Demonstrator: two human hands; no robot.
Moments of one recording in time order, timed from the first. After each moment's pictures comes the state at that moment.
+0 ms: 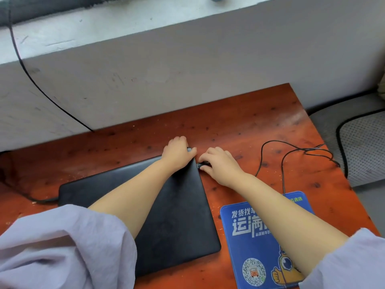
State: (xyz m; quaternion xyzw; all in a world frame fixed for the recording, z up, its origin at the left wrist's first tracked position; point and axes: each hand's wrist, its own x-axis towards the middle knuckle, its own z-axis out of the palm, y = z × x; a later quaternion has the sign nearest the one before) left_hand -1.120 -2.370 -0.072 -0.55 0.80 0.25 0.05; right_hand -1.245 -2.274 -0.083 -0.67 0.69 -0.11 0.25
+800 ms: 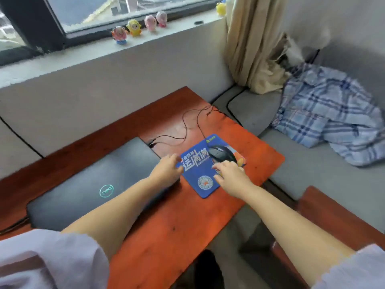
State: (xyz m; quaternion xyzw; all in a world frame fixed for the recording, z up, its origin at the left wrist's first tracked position) left_hand -1.073 -2.167 -0.016 -0.28 0.91 0.29 0.04; right_hand -1.188 -1.980 -0.025 -0.41 0.89 -0.11 0.16
